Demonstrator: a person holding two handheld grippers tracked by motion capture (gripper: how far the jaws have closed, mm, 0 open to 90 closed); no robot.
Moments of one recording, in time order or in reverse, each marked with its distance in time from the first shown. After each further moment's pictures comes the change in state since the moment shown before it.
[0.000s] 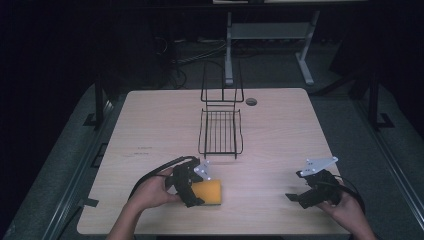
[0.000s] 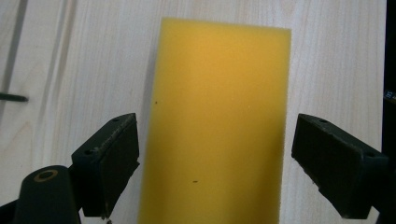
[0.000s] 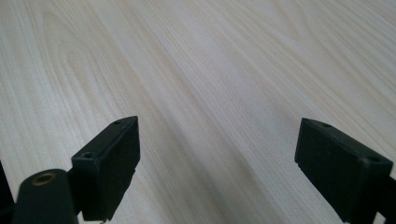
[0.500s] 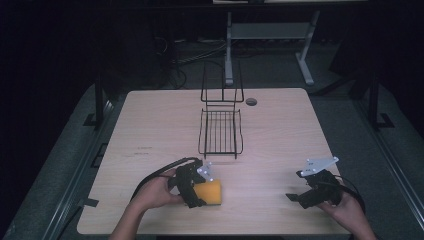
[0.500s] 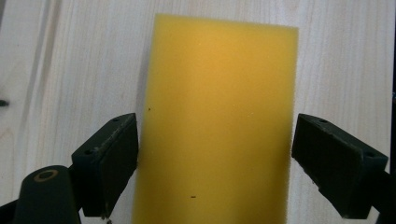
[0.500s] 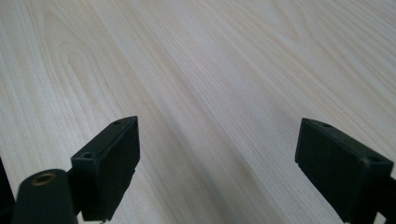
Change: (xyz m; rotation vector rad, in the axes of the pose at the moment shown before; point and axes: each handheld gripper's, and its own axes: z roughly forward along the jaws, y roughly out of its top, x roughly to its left) left arm 0.002 0.001 0.010 0.011 -0.017 -0.006; right arm 0.000 0.000 -0.001 -0.002 -0.003 -0.006
